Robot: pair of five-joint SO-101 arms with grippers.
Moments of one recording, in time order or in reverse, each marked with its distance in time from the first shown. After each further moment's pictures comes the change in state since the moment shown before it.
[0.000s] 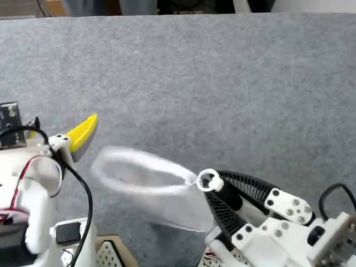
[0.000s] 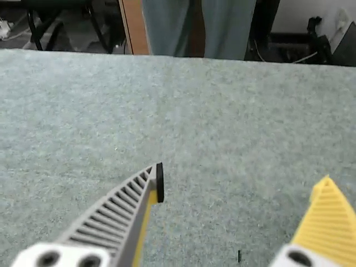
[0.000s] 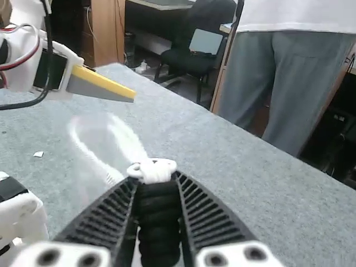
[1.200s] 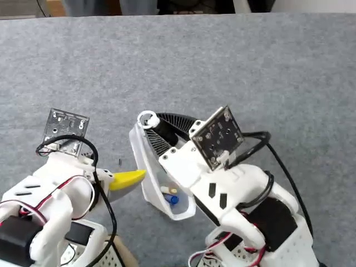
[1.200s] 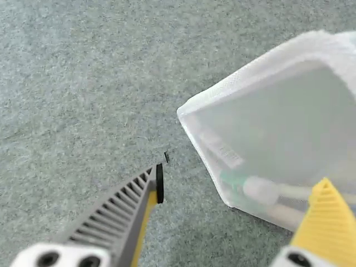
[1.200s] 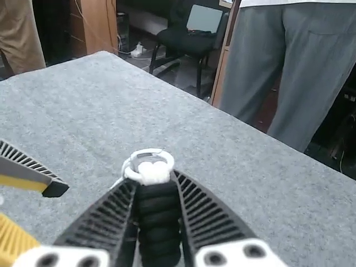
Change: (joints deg) left arm 26.5 0.0 1.3 17.7 2.0; right arm 0.2 15.6 25.3 -35.3 -0.4
